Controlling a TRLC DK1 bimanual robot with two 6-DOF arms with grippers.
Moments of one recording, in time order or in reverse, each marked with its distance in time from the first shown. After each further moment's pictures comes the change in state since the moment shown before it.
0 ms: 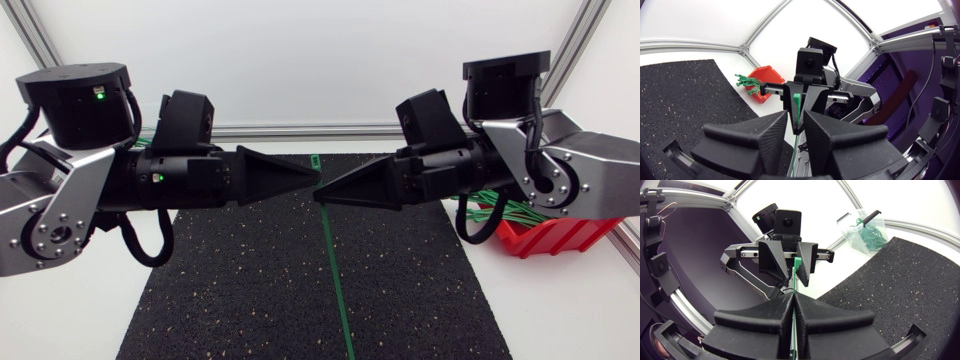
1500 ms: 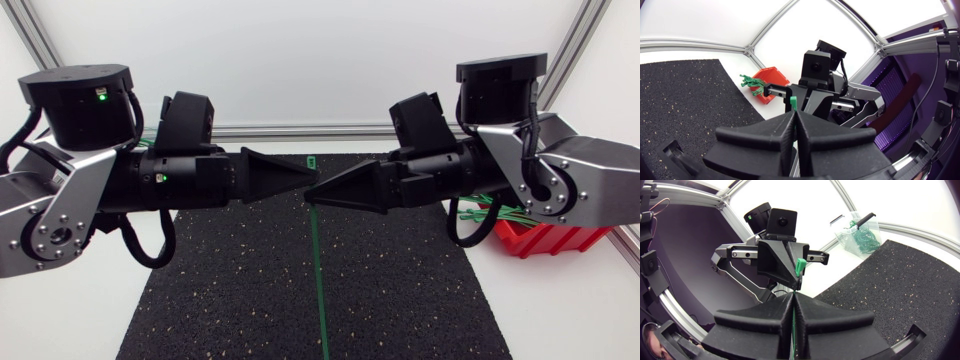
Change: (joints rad) left arm -0.012 0.000 0.000 -0.010 -0.052 -0.008; right arm 0.053 -0.006 -0.012 0.030 0.112 0.000
